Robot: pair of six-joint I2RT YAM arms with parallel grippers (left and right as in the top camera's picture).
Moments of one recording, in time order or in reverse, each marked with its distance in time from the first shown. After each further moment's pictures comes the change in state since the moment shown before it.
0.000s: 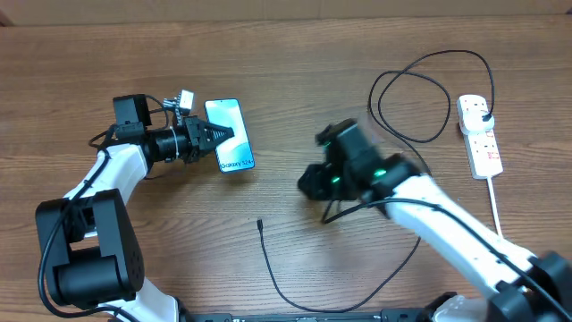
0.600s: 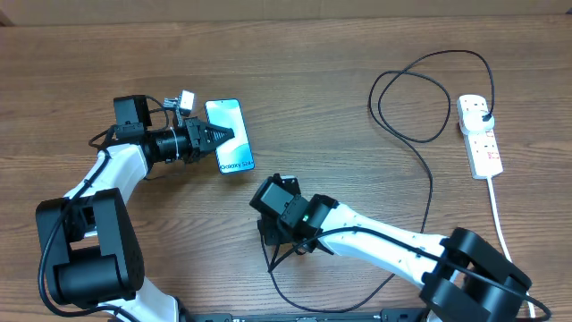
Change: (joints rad) left arm 0.002 0.003 -0.001 -0.008 -0.003 0.050; right arm 0.377 0.216 0.000 0.079 0.264 0.260
